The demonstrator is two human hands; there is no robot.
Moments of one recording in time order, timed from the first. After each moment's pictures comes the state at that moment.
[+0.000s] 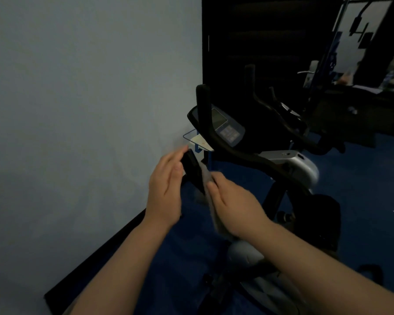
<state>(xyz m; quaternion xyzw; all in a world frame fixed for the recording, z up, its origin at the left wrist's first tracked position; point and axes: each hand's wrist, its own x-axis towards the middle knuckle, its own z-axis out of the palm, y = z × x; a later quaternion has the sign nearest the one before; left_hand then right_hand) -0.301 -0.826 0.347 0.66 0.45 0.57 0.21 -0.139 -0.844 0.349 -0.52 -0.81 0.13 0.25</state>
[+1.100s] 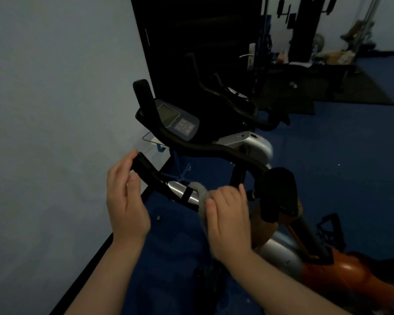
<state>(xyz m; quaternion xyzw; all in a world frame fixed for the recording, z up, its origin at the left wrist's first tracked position) -0.289 -0.821 0.334 0.63 0.44 0.63 0.14 -0.119 -0.880 0.291 -0.65 -0.63 0.01 0.42</state>
